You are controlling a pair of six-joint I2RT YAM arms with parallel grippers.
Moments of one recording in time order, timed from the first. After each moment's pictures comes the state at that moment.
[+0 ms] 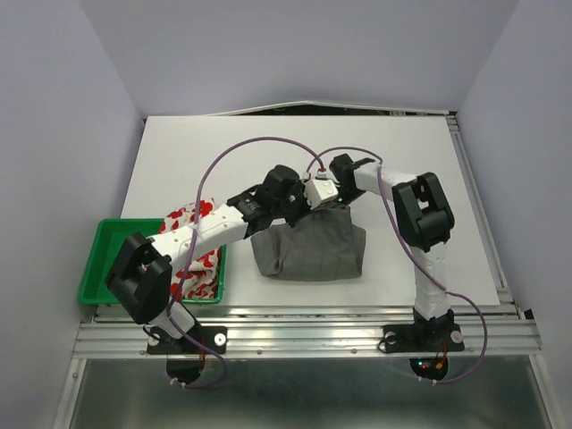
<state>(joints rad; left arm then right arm) -0.79 1.52 1.14 -0.23 0.17 0.40 0.41 2.17 1.53 -0.88 -0.90 -0.53</state>
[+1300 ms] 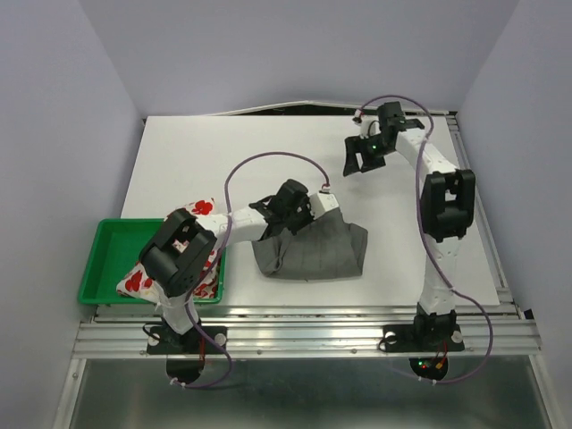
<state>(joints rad) -0.78 1.75 1.02 0.02 0.06 0.45 0.18 2.24 1.98 -0.86 -0.48 -0.15</state>
